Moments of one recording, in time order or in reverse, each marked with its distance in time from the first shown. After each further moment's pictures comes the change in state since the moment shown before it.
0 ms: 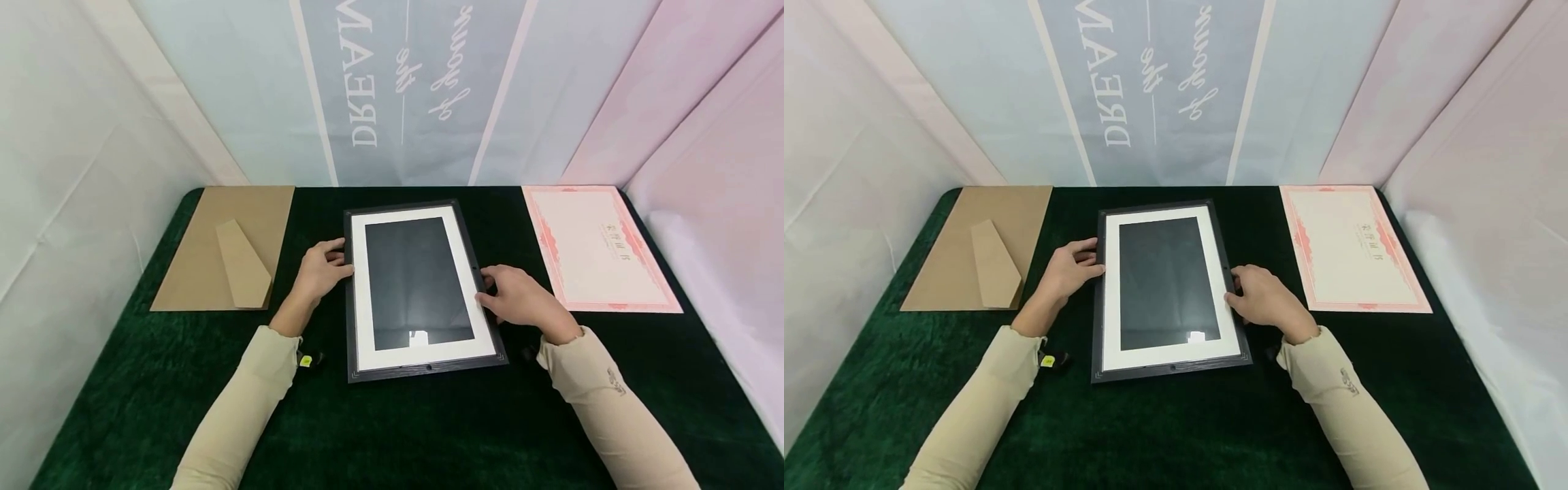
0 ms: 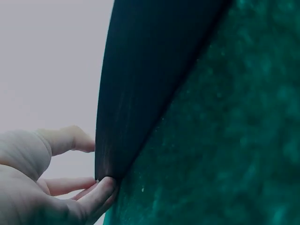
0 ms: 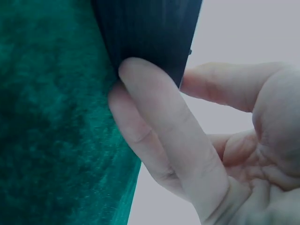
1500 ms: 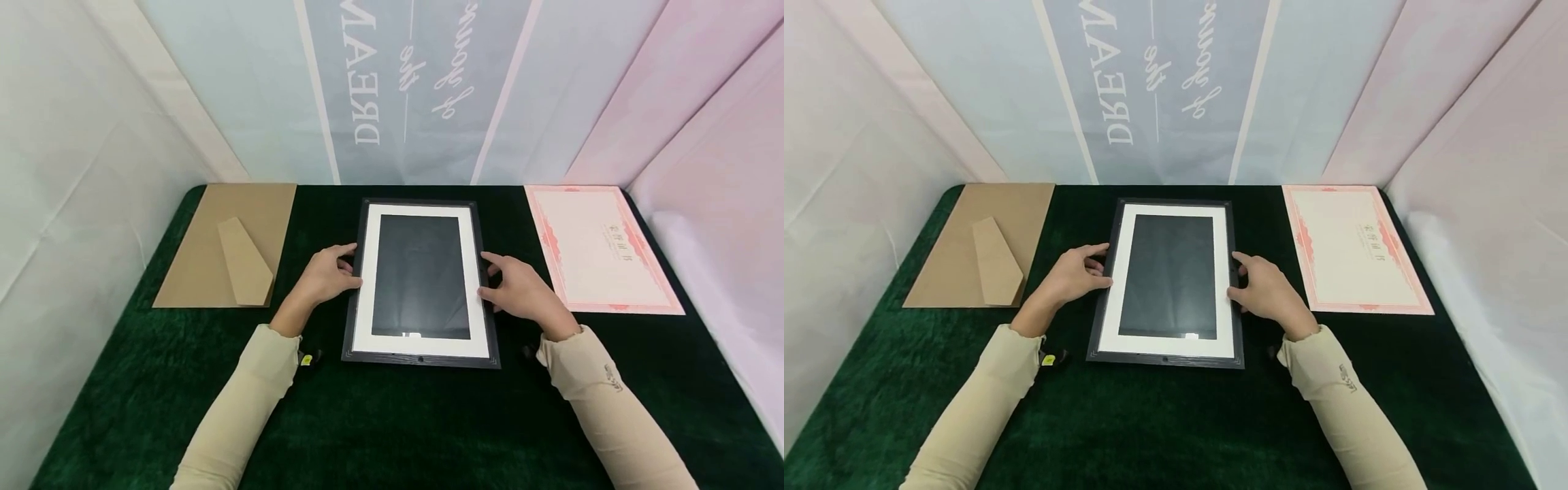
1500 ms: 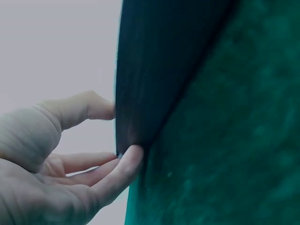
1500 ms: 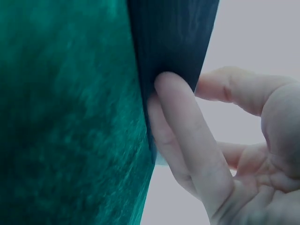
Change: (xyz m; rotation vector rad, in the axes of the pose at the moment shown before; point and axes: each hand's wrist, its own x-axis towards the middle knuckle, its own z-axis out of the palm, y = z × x) left_hand -0.007 0.007 -0.002 0.251 -0.140 0.071; right_hand 0.016 0.011 0.000 0.072 0.099 0.057
